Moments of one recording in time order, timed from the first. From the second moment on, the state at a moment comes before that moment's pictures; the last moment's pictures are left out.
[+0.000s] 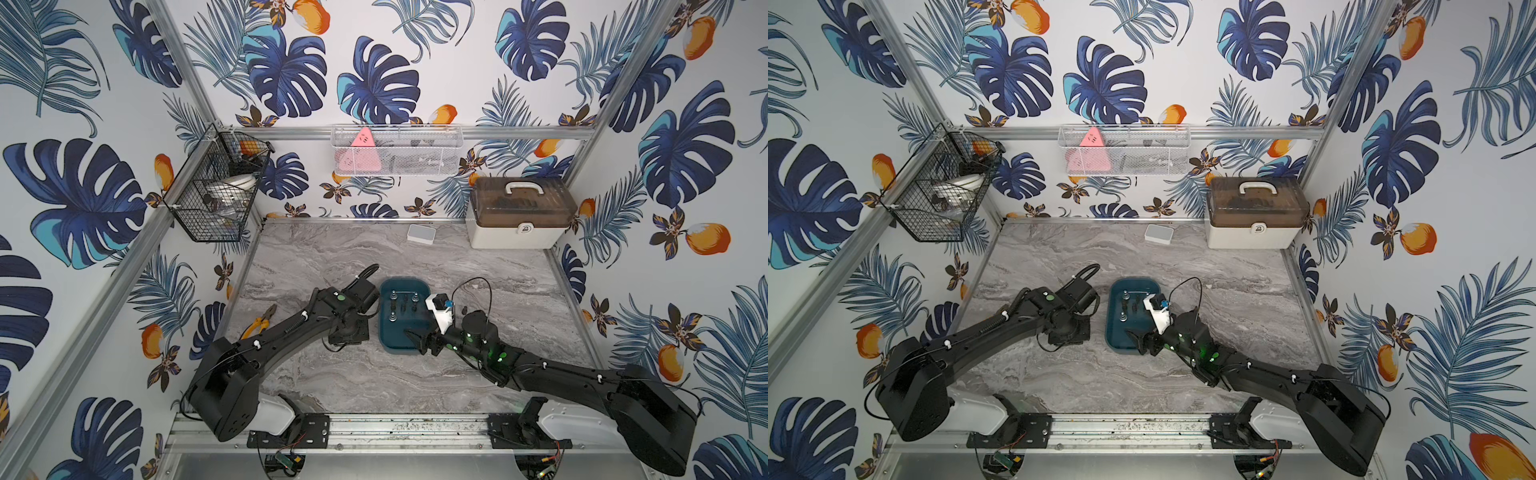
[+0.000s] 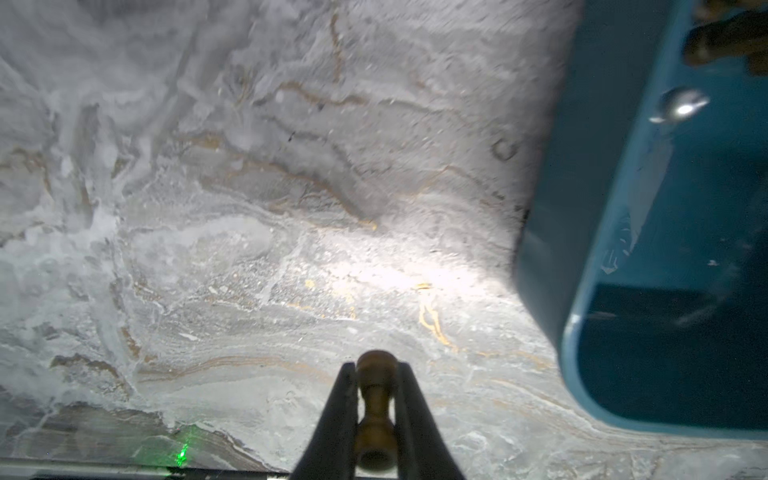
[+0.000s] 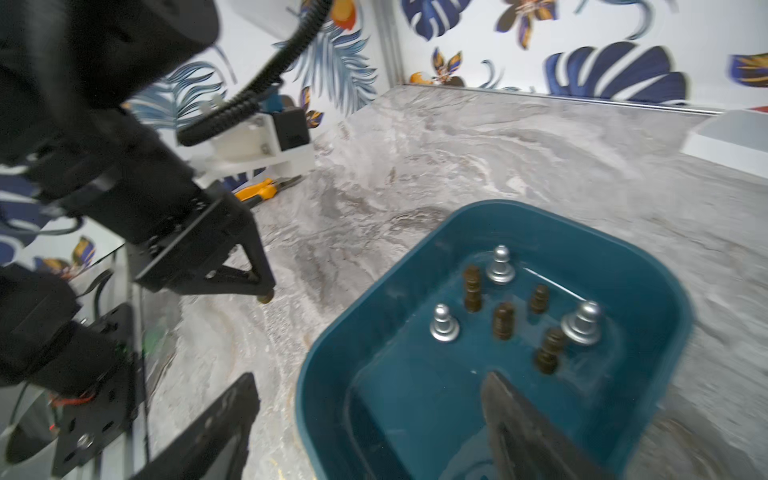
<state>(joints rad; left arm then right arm) -0.62 1.45 1.07 -1.02 -0.11 -0.77 0.81 1.18 0.39 0.51 -0.10 0.25</state>
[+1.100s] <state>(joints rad) -0.74 2.10 1.70 -0.97 -0.13 -0.57 0.68 1.13 0.35 0.50 -0.02 0.39</state>
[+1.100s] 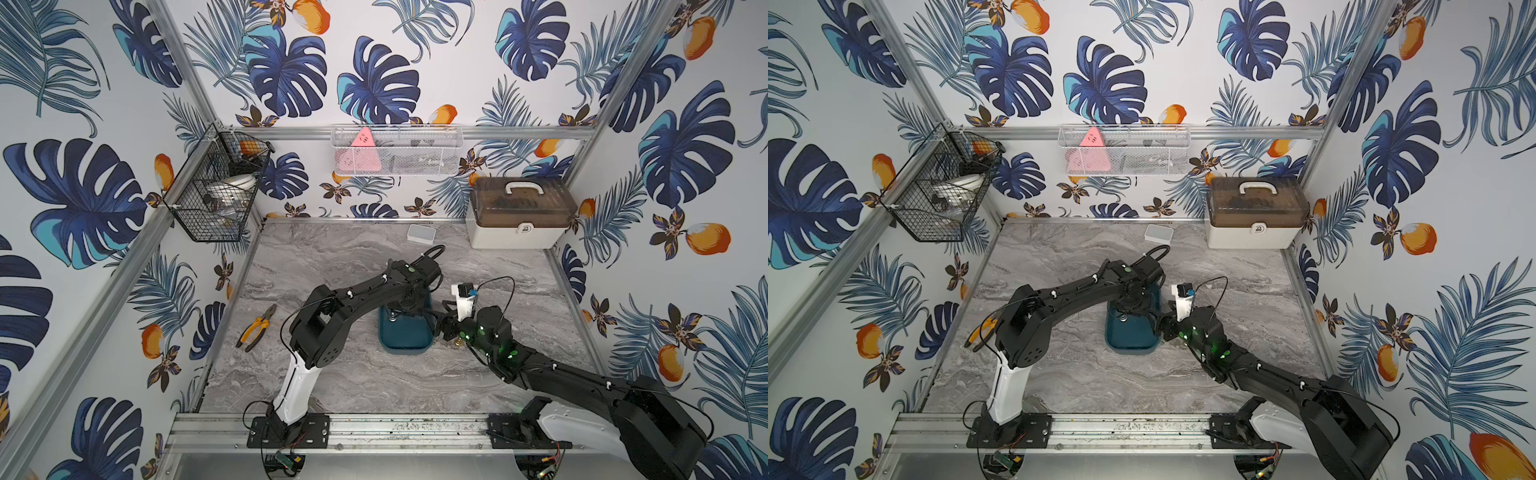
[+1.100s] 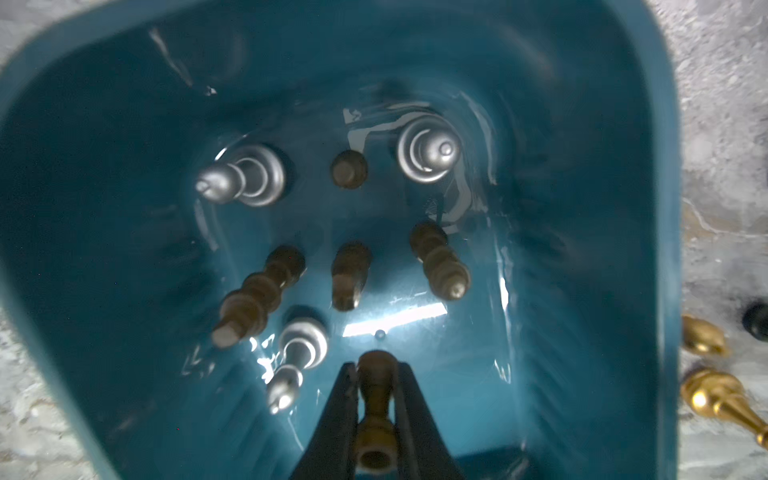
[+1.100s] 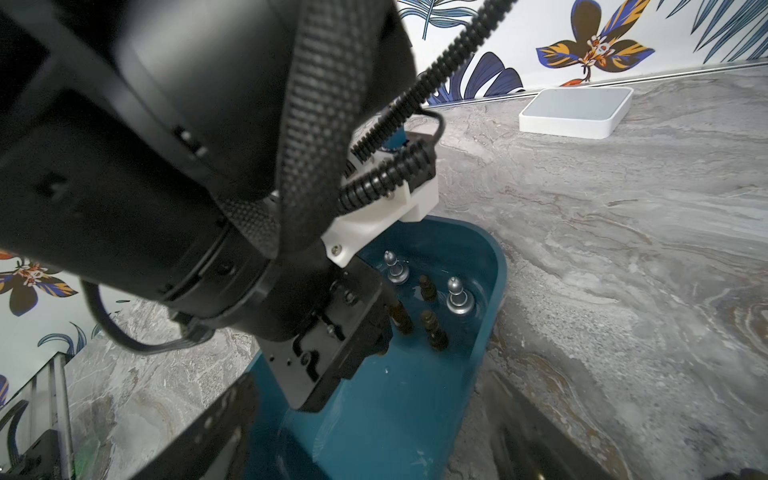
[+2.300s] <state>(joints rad) -0.74 2.17 1.68 -0.93 -0.15 -0.55 0.68 1.10 0.34 0.50 -0.02 0.37</state>
